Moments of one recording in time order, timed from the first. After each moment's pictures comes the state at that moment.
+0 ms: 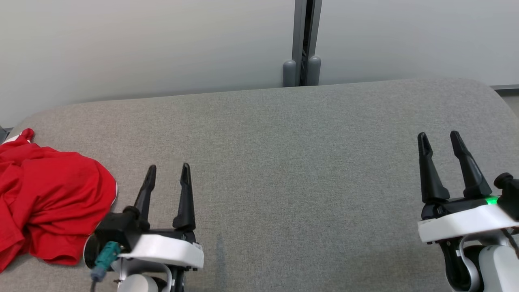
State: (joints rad) left arm -0.10 0.06 -0.24 0.06 -0.39 0.15 -0.20; right arm -0.17 -0.08 0.01 0.03 0.34 0.13 -0.13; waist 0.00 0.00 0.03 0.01
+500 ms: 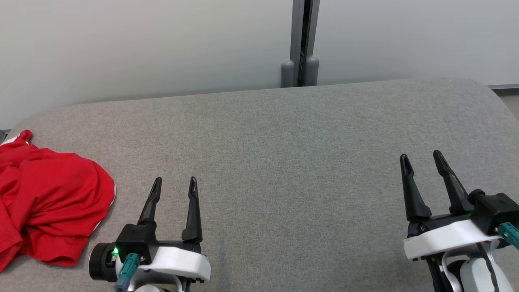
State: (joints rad) left arm -0.07 0.08 -0.32 0.09 -0.28 0.26 -0.22; right arm -0.13 -0.05 0.04 0.10 0.22 0.13 -0.18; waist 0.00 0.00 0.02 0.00
